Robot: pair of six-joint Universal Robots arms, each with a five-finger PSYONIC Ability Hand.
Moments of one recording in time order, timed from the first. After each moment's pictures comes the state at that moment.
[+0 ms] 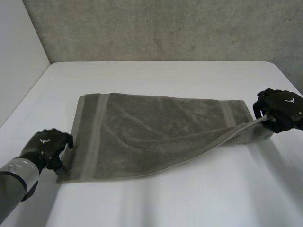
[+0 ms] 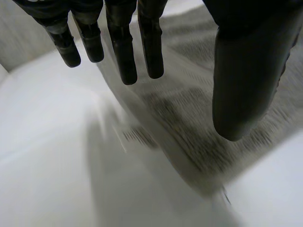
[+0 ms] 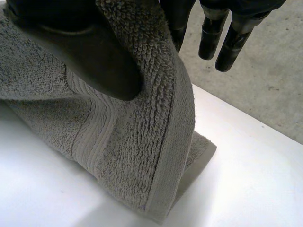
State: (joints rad) left arm 4.66 -1.70 -2.10 3.30 -1.37 3.45; right arm 1.35 -1.34 1.72 0.03 0.80 2.70; left_hand 0.58 0.57 0.22 0.22 0.36; right_hand 1.30 1.30 0.18 0.23 1.15
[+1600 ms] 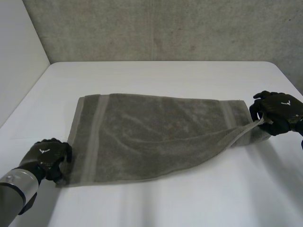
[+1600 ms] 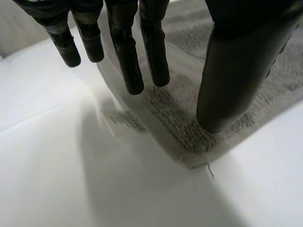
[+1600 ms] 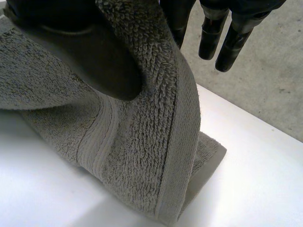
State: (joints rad) left arm 4.67 -1.64 -2.18 3.30 -1.37 3.44; right arm 1.35 -1.33 1.73 0.02 0.77 2.68; left_hand 0.73 0.73 0.22 0.22 0.53; right_hand 1.30 1.30 0.18 0.23 1.15
